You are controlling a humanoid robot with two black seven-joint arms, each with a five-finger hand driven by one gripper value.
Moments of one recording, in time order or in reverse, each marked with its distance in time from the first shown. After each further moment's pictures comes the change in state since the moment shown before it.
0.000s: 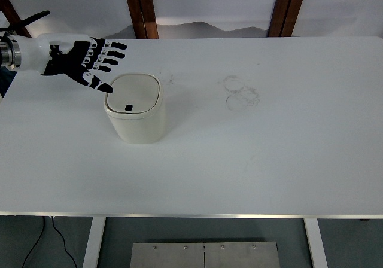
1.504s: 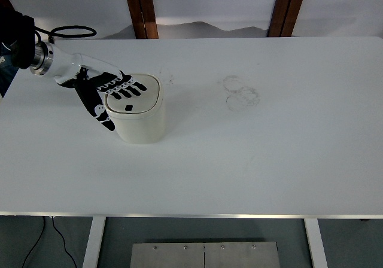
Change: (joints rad) left arm -0.217 -0.131 0.252 -0.010 0.166 -0.147 0.046; right arm 0.005 0.000 0.000 -0.002 0.000 0.000 -0.001
